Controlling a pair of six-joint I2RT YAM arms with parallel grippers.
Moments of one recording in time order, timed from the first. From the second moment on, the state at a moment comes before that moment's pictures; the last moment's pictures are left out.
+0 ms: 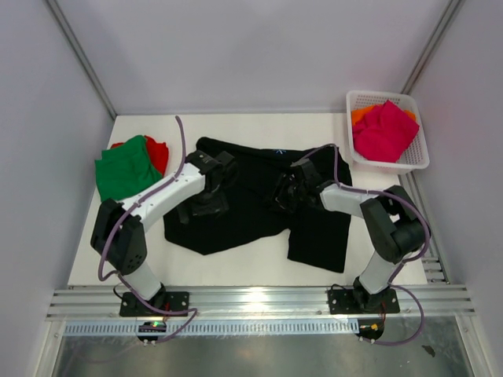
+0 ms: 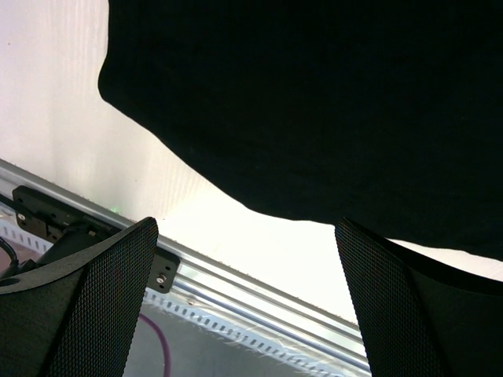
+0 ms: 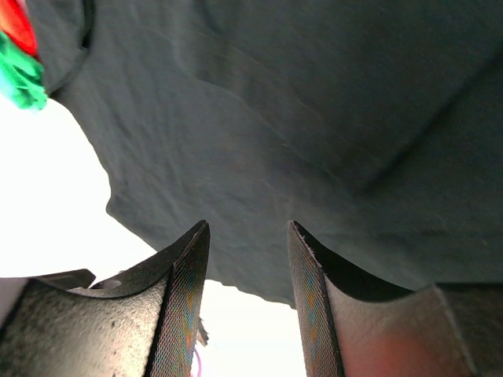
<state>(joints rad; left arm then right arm) -0.65 1.67 1.38 -1.33 -0.36 -1.02 0.49 1.71 0.87 0.00 -0.36 0.99</state>
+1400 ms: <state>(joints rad) -0.65 1.66 1.37 -1.33 -0.37 -1.01 0.49 1.71 0.87 -0.08 -0.22 1.06</state>
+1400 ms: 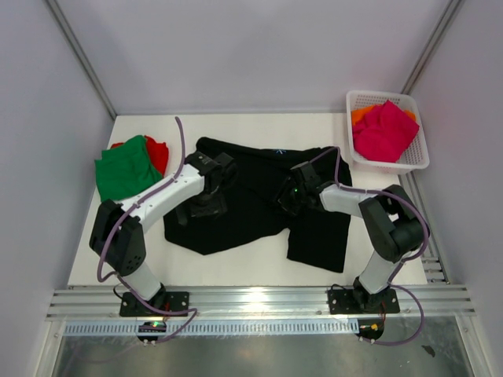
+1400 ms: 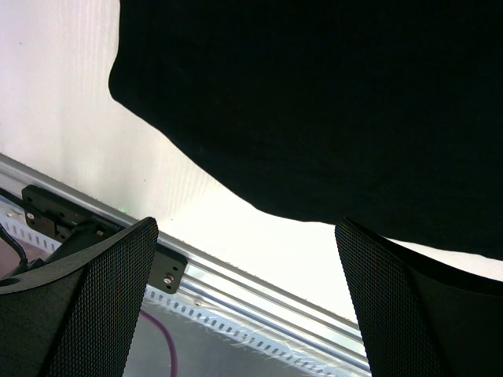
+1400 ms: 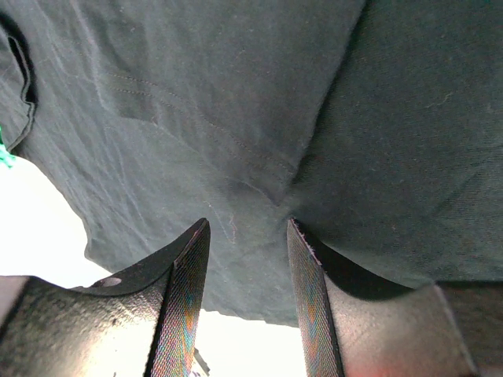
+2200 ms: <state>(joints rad) -0.65 1.64 1.37 -1.34 -0.37 -1.01 0.46 1.76 0.96 -0.11 -0.13 1.01</state>
